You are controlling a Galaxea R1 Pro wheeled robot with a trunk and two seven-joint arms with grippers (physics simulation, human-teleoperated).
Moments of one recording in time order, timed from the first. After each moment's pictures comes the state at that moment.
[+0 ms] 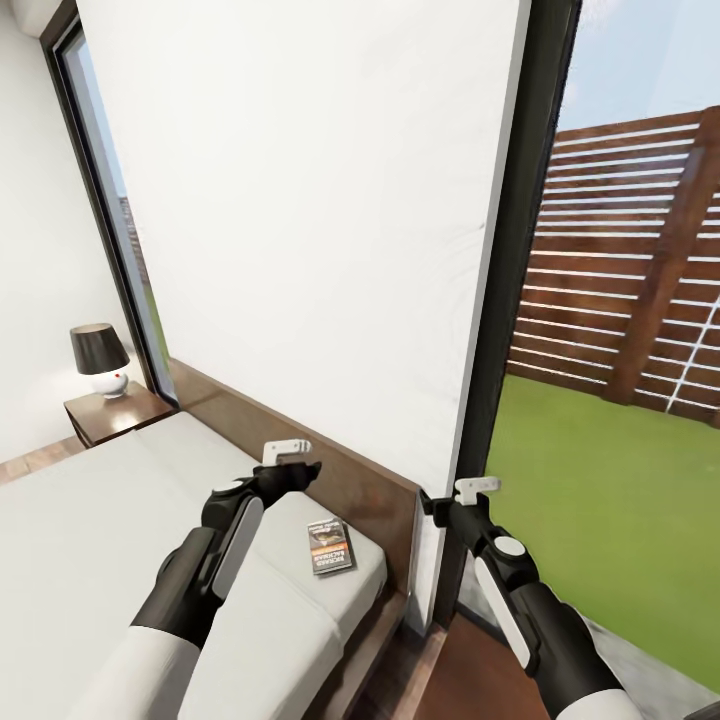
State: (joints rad) left arm -0.59 -0.08 -0.14 -1.21 0.26 0.62 0.07; right arm -0.45 -0.01 0.16 -1.16 -0.11 0.29 -0.02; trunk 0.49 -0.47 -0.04
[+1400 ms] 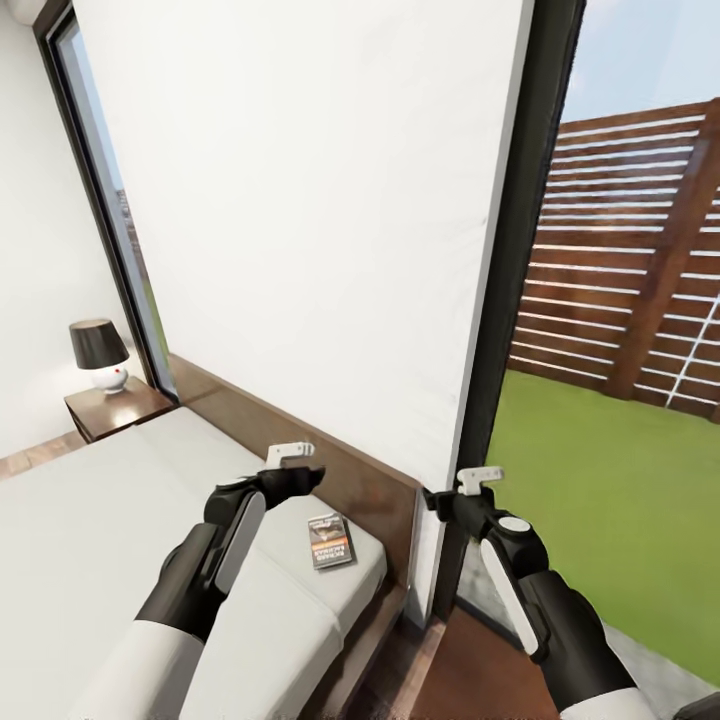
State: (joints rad) left arm -0.61 -0.08 -0.13 -1.20 0.27 0.71 0.07; right arm -0.45 -0.01 0.16 -1.32 -0.10 0.57 -0.03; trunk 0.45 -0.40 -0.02
